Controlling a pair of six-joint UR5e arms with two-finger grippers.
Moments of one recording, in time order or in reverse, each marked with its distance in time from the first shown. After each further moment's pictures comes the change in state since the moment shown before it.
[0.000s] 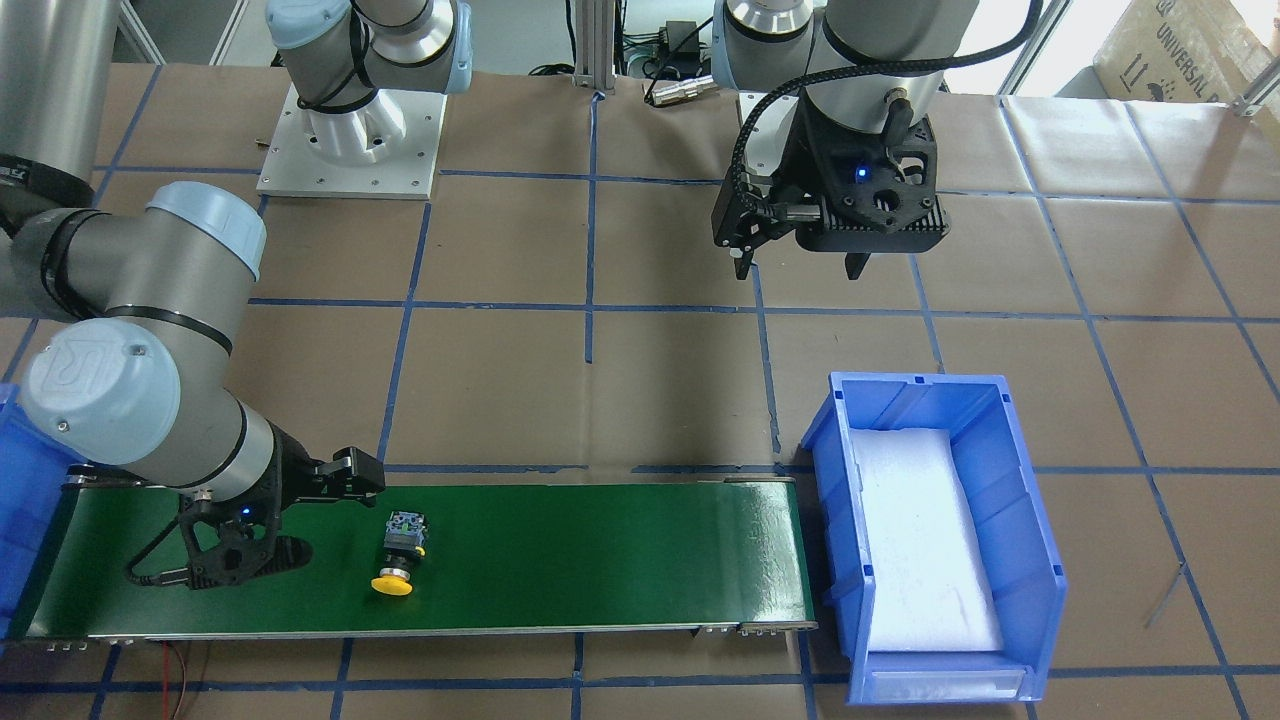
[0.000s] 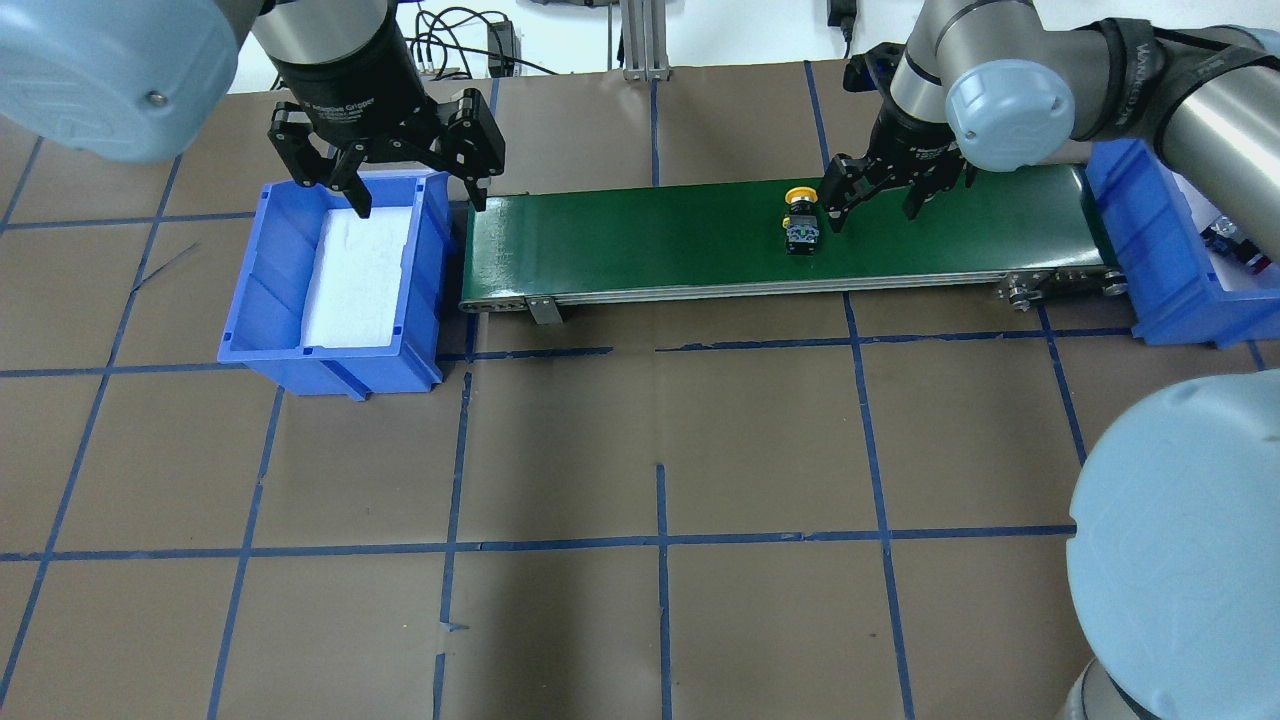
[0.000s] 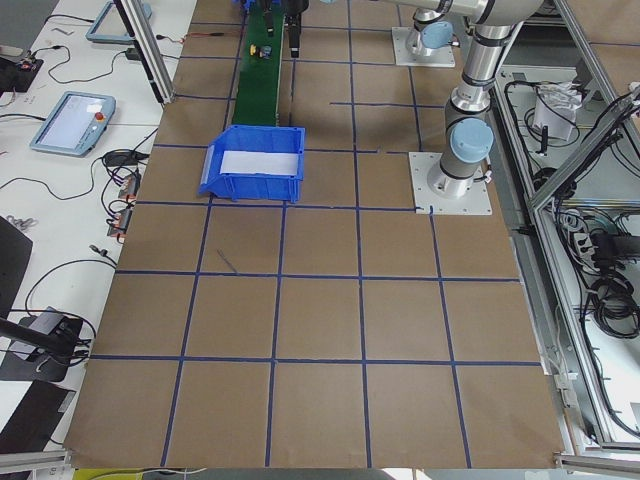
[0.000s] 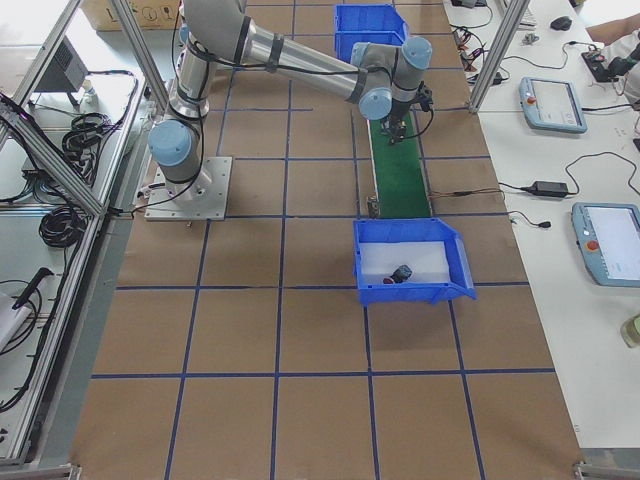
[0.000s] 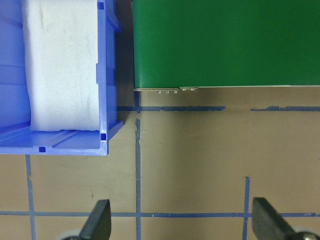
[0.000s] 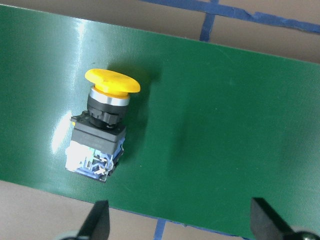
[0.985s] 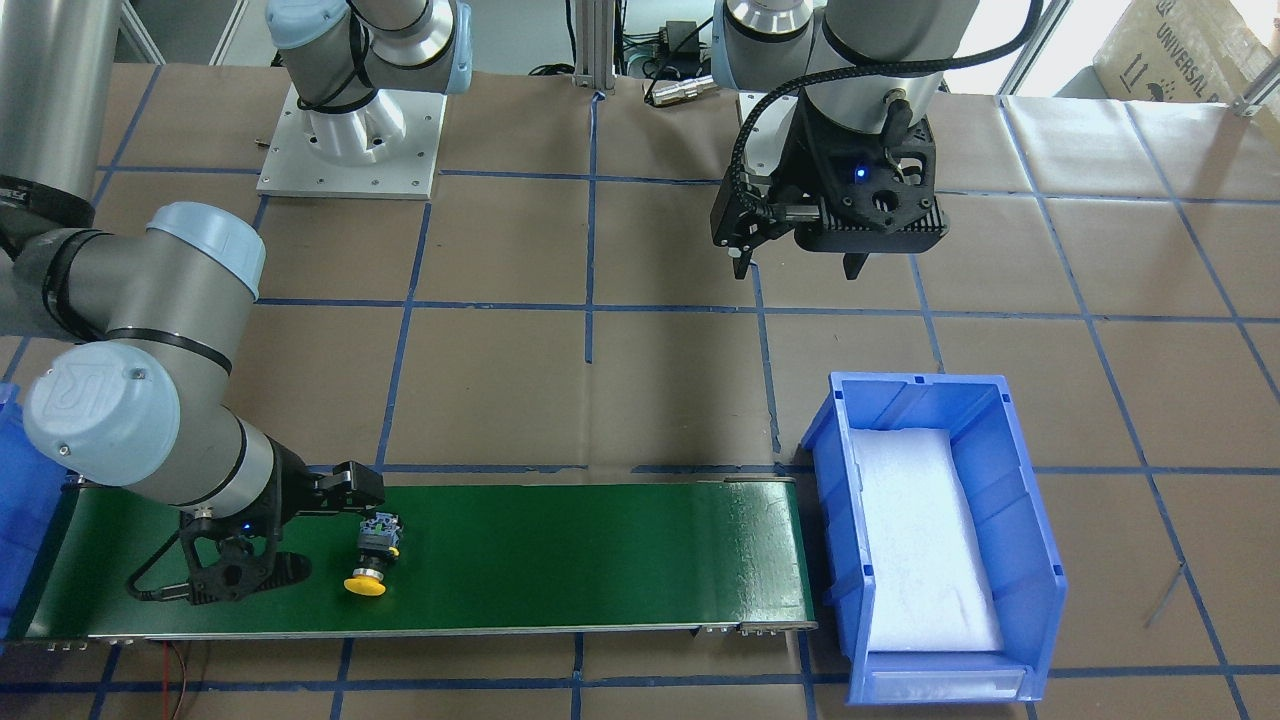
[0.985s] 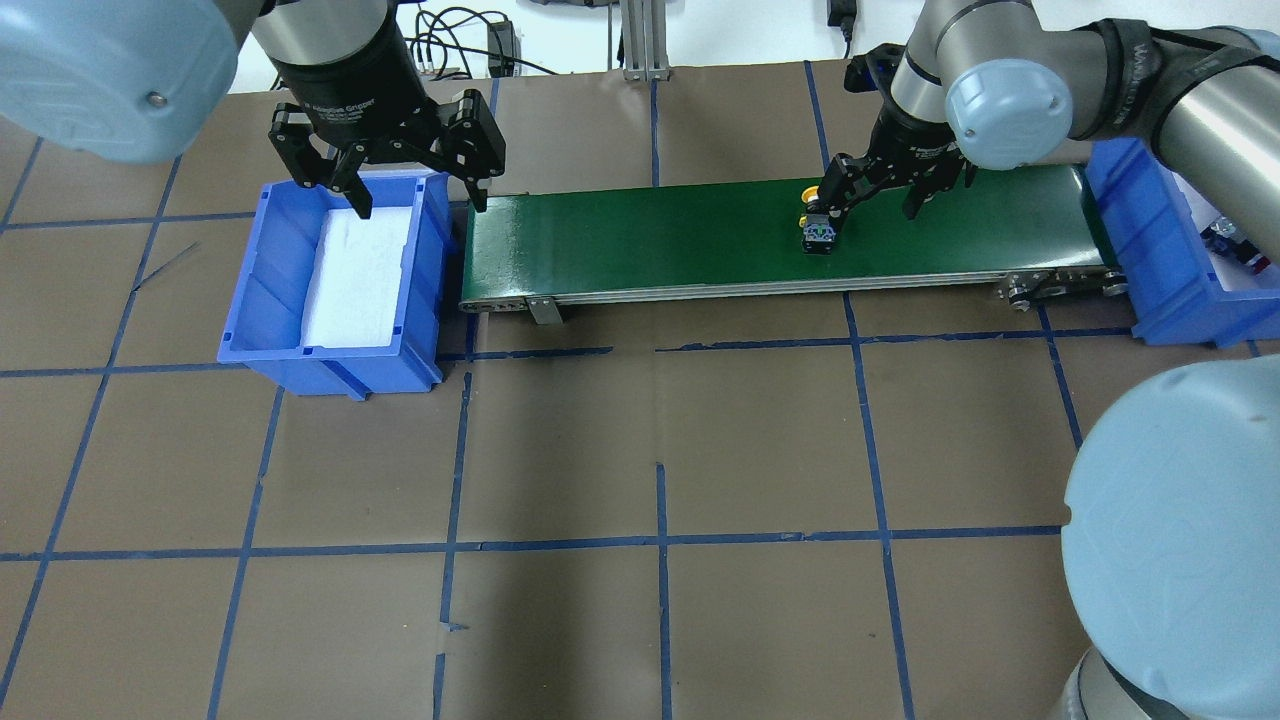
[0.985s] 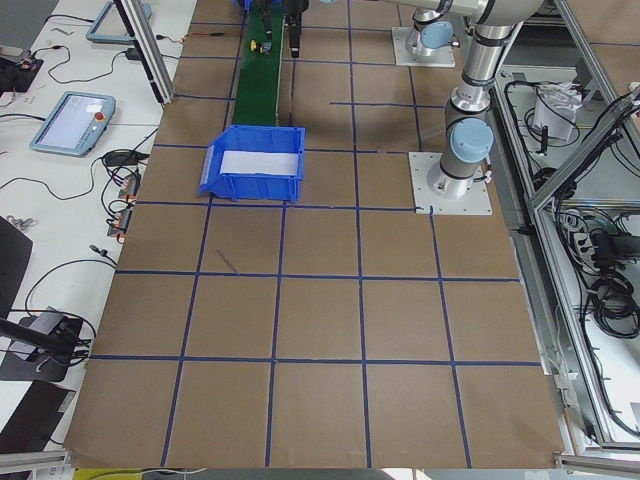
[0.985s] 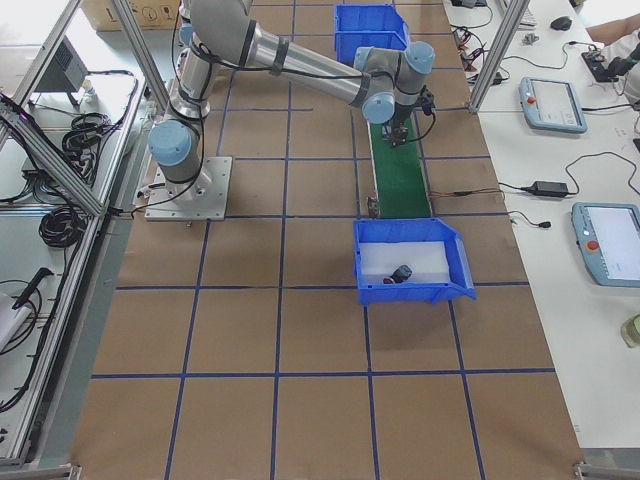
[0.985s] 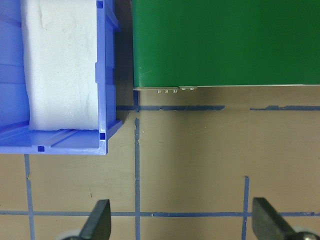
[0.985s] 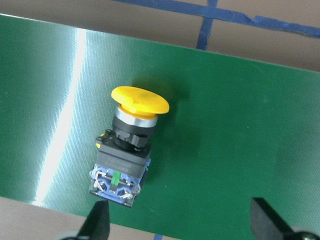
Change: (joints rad) left arm 0.000 0.000 -0.002 0.000 -0.006 0.000; right arm -0.002 0.034 -0.015 -0.015 0.004 0.003
